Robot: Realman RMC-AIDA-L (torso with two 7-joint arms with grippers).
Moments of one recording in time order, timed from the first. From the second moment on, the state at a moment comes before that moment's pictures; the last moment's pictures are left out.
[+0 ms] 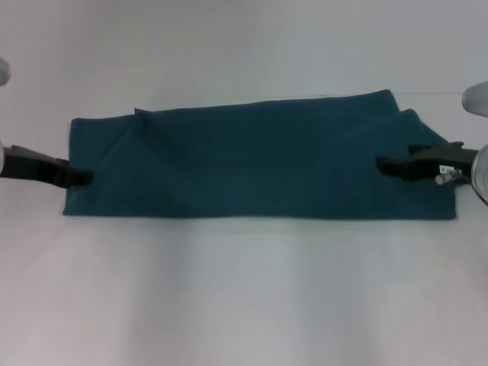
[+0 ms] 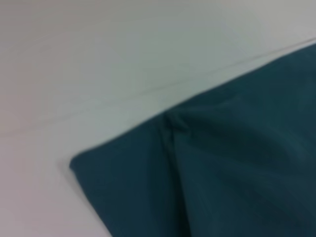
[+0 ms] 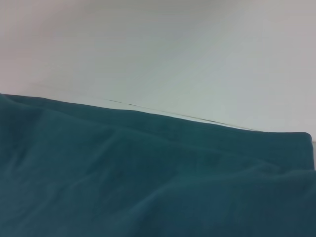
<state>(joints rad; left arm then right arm) -0.59 -2.09 0.83 1.07 2.62 1.18 -2.23 0.44 2.10 -1.25 -0.98 -2.22 -0.69 2.22</state>
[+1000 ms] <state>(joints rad) -0.60 -2.14 0.89 0.98 2.77 1.05 -2.19 0.43 2.10 -1.26 -0.98 -2.21 -0.69 2.23</state>
